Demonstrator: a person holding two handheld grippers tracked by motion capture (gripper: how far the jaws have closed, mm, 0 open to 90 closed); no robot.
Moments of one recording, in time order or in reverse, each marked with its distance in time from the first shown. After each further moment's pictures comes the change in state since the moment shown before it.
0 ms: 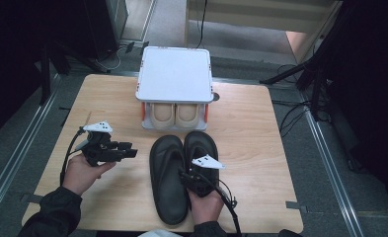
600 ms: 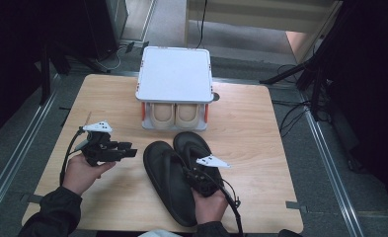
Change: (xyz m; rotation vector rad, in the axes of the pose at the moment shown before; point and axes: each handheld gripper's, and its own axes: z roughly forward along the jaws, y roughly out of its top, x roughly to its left) left arm 0.001 0.000 0.000 -0.001 0.006 0.002; right arm -0.009 0.001 -0.006 0.032 0.043 0.038
